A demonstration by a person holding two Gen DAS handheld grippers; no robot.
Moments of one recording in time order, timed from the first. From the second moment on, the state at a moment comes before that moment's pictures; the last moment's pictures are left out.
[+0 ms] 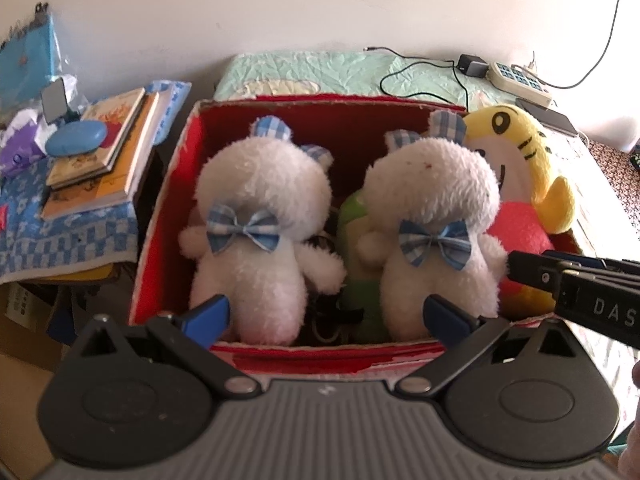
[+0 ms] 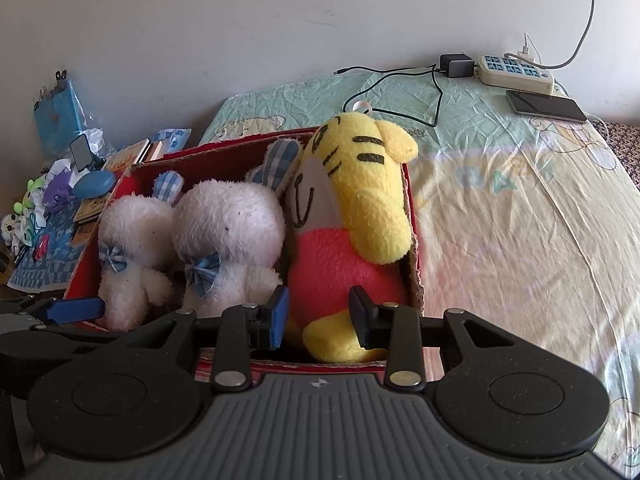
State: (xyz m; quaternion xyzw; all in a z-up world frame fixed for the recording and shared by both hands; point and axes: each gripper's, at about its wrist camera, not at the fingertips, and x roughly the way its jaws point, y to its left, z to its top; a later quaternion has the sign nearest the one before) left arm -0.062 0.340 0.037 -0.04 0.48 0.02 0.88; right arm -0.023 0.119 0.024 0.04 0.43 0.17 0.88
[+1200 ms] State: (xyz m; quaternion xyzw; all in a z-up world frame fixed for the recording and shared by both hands) left arm -0.046 0.332 0.051 -0.02 0.48 0.07 0.88; right arm -0.012 0.118 0.030 0.04 0.44 0.16 0.88
